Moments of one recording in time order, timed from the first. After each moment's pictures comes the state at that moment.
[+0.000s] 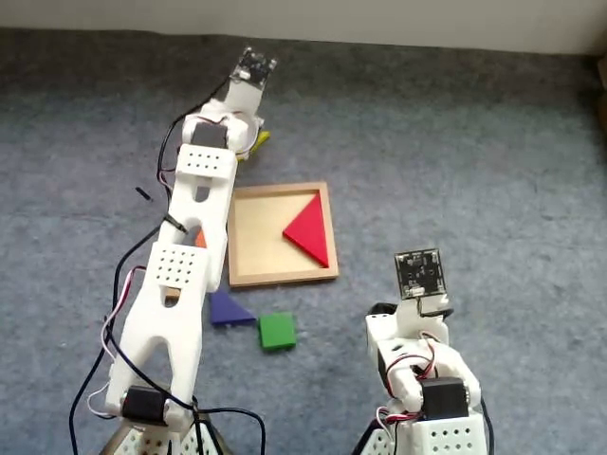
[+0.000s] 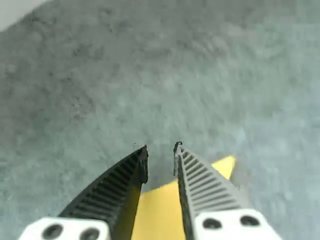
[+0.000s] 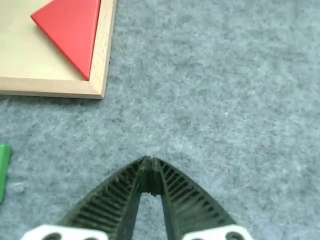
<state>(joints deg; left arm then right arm) 1.2 84.8 -88.7 60.7 -14.6 -12.0 -104.3 95.8 64.1 5.4</state>
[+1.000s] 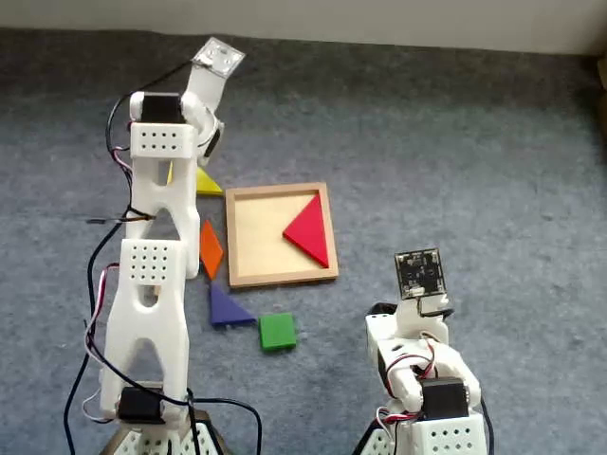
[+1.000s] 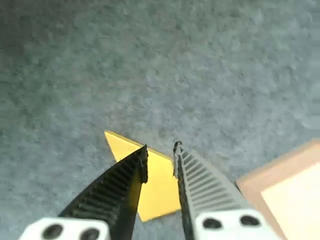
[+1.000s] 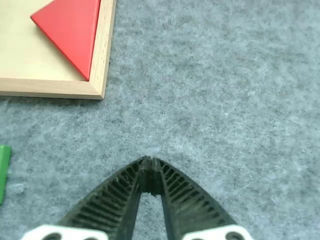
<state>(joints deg) -5.4 73.2 -94.2 96.5 -19.0 -12.0 -104.3 95.8 64.1 5.4</state>
